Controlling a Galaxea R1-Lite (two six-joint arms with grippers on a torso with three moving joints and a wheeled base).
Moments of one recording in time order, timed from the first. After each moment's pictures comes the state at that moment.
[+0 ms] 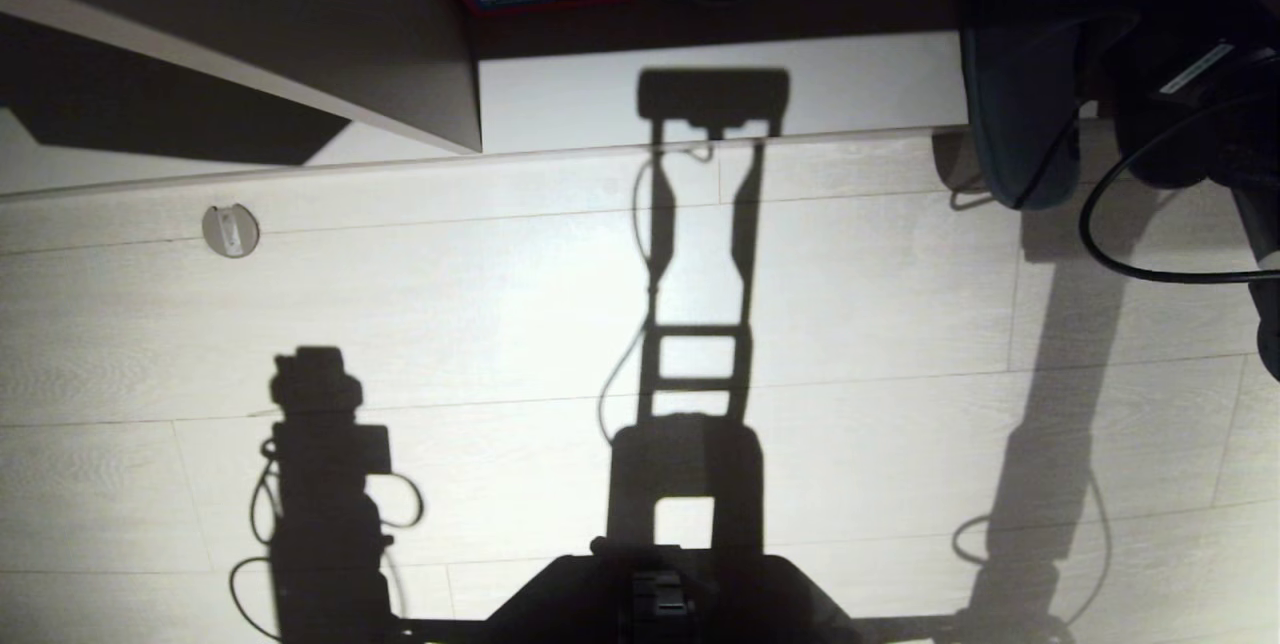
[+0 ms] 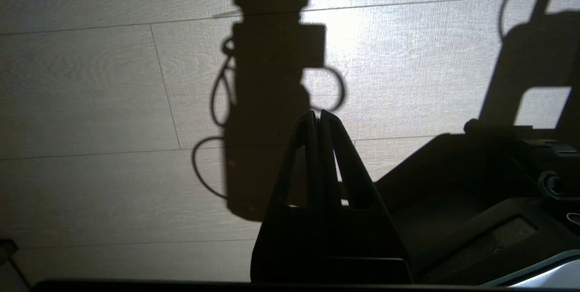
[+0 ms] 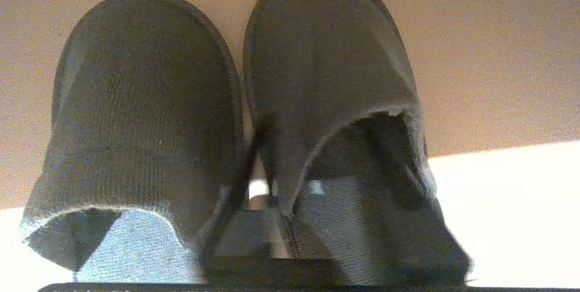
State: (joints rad) left arm 0.00 0.00 0.00 -0.01 0.00 -0.01; right arm -0.12 1.71 -1.01 -1.42 -0.05 0.07
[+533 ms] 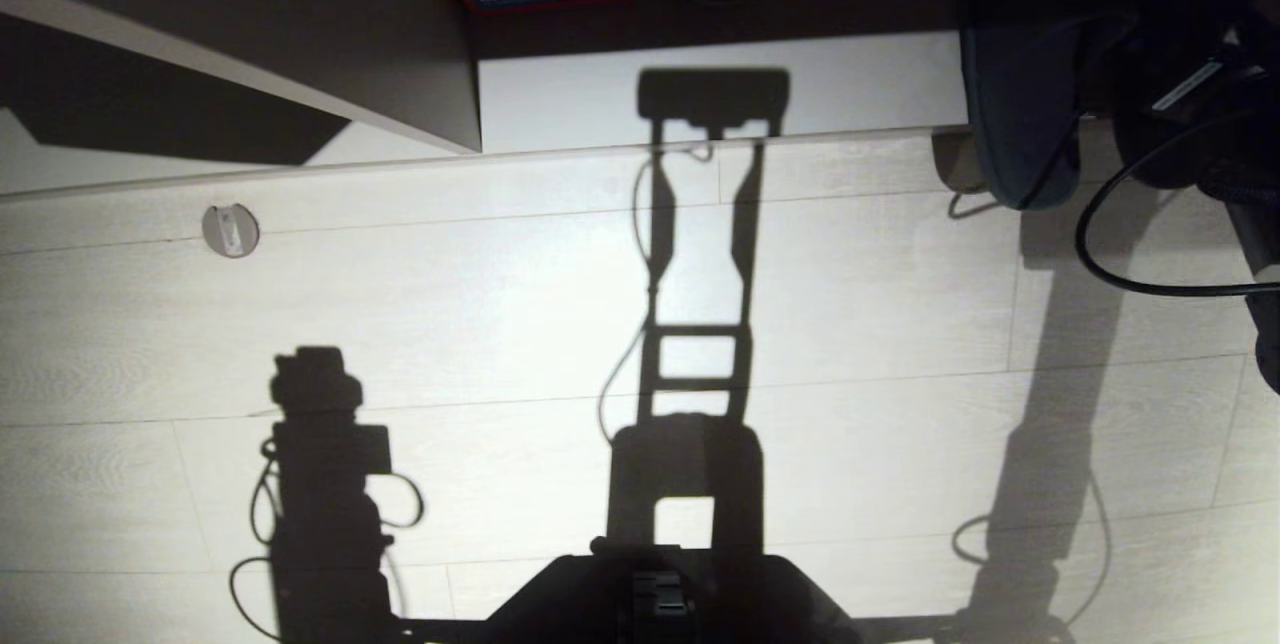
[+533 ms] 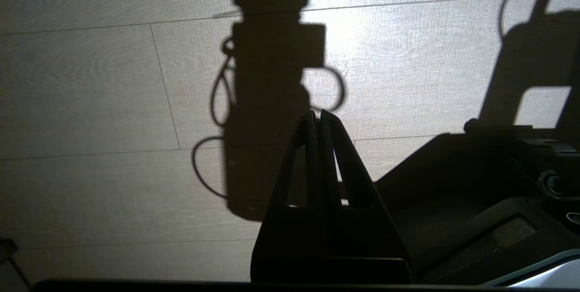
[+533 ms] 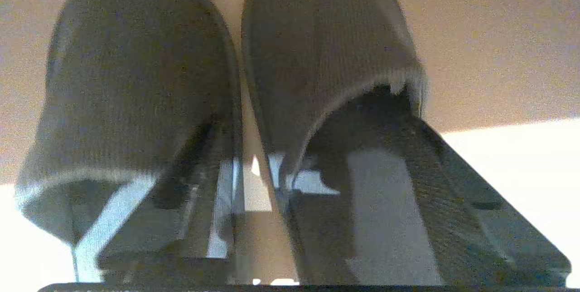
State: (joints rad) left arm 0.00 0.00 0.00 0.00 0.00 -0.01; right arm -0.11 1.71 -0.97 -1.42 -0.05 0.07
